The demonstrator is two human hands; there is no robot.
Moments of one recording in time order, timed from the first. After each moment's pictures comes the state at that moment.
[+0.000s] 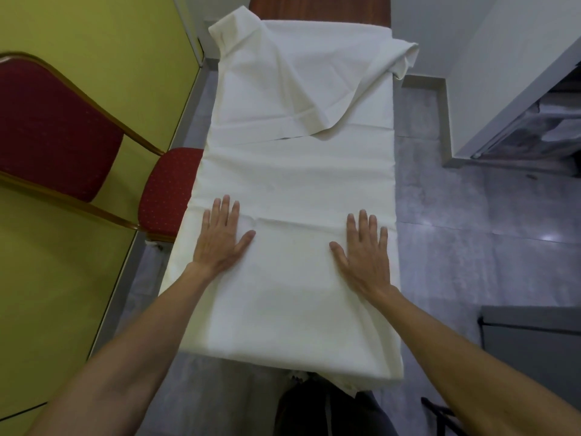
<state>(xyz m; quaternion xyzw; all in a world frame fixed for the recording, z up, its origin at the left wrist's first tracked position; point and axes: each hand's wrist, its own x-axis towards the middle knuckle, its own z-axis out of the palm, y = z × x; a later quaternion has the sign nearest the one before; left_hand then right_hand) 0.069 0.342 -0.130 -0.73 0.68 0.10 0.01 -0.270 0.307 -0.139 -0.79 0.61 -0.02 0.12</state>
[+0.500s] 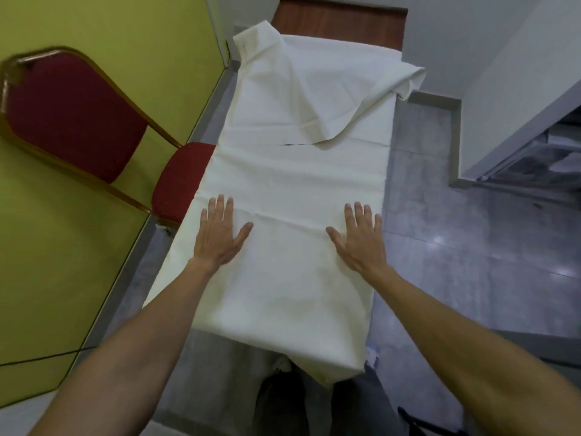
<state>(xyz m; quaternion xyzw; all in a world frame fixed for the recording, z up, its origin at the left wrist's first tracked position) 0.028 0.361 -0.079 -0.80 0.59 0.12 -0.01 -0.292 0.262 -0.084 -0.81 0.56 0.00 0.16</state>
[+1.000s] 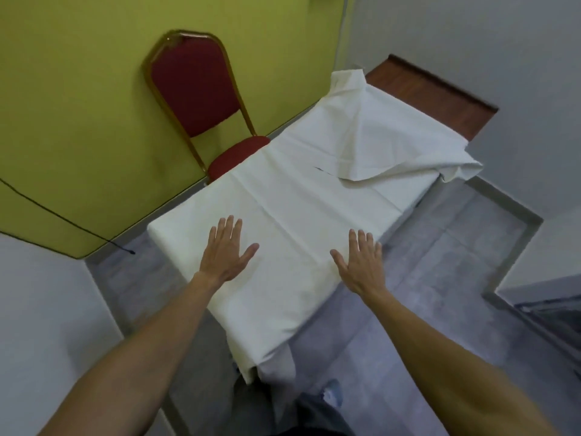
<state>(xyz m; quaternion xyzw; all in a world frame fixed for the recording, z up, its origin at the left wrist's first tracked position) -0.147 0.414 -0.031 -0.92 0.37 0.12 -0.04 -0.376 0.170 -0.039 -0.92 0.36 0.07 0.18</state>
